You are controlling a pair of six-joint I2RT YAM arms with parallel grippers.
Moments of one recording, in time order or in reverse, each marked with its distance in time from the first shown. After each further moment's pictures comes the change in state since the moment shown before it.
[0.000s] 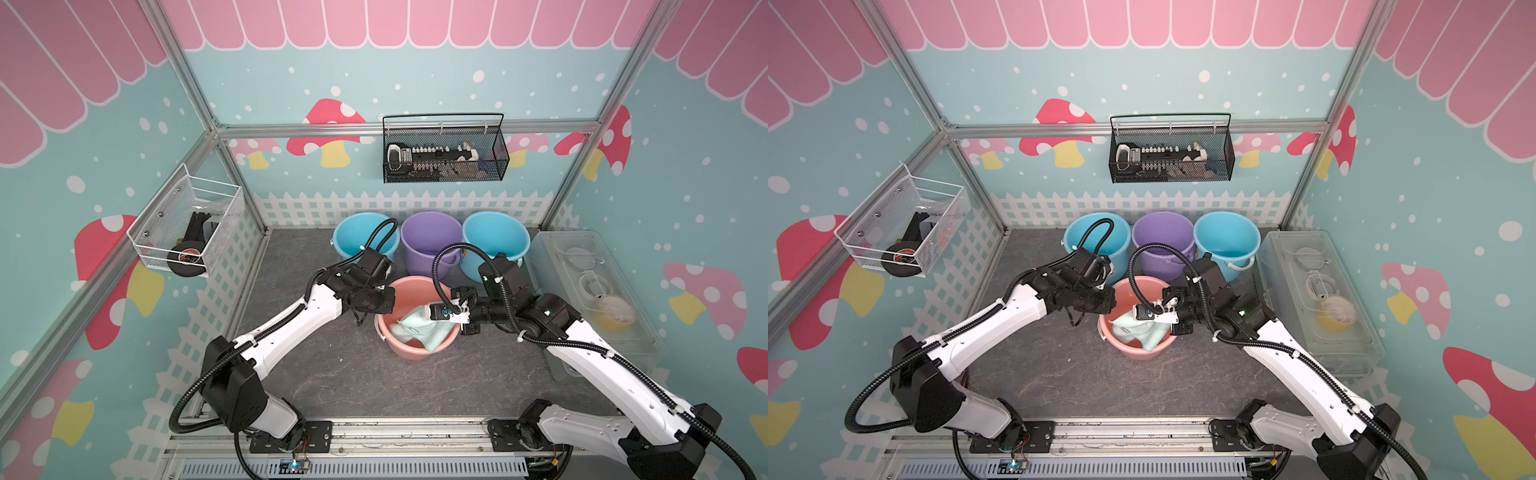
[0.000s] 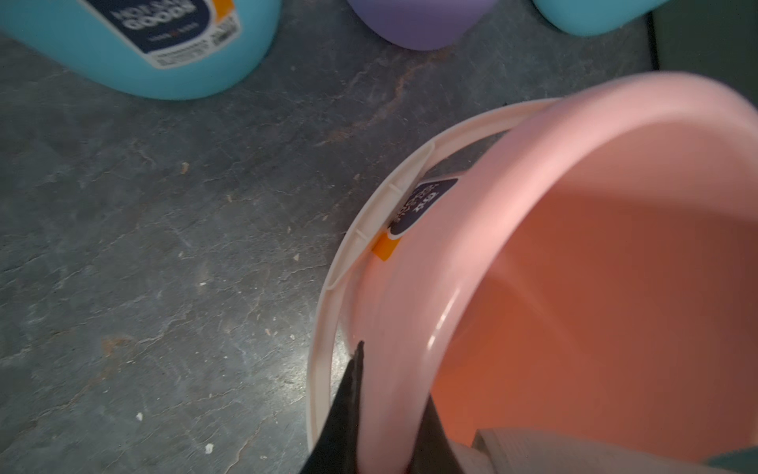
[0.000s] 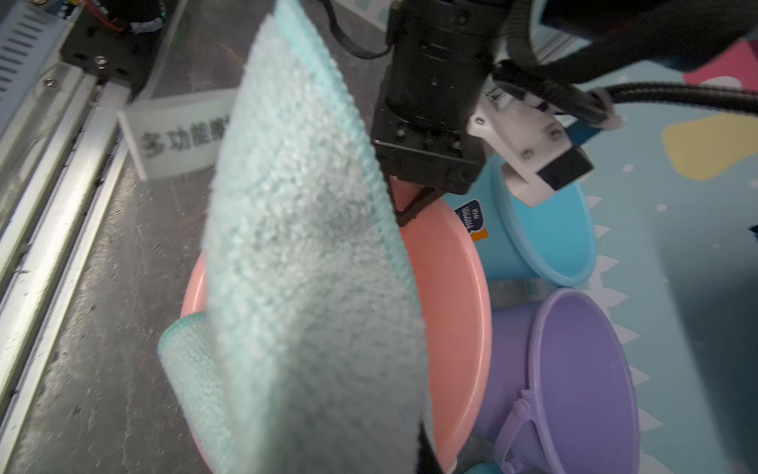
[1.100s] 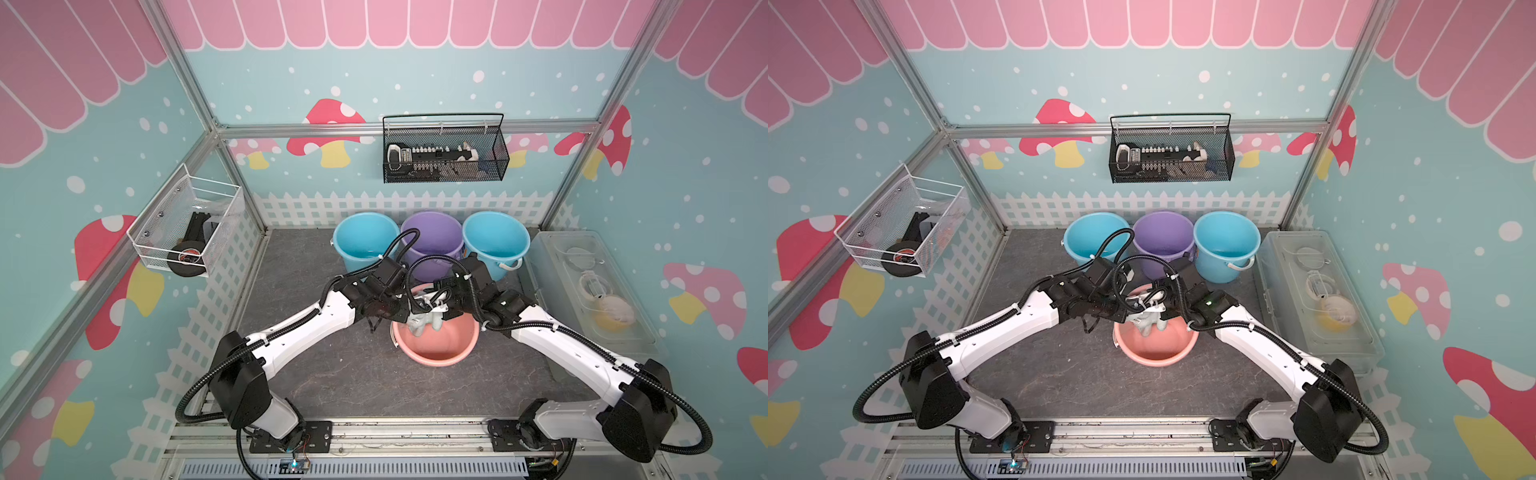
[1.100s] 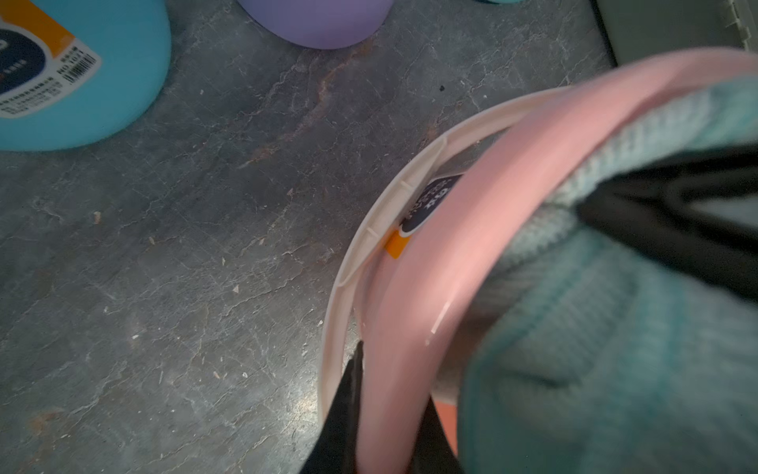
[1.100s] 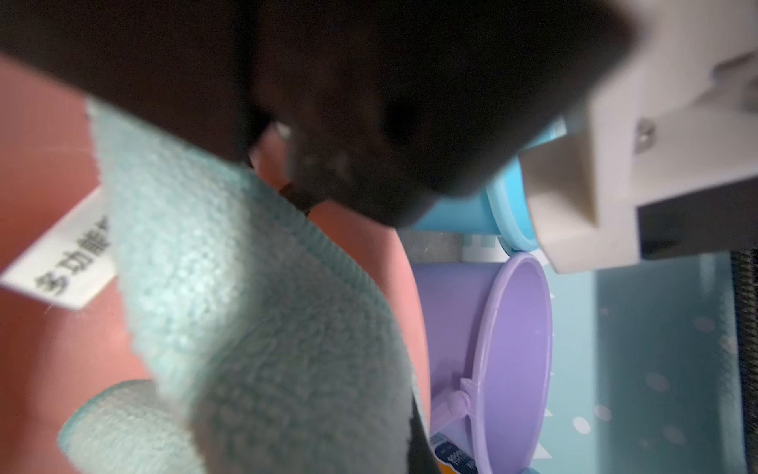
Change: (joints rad) left arm -0.152 0.052 -0.004 0.114 -0.016 0.061; right arm -0.003 0.210 -0.084 0.245 0.298 -0.307
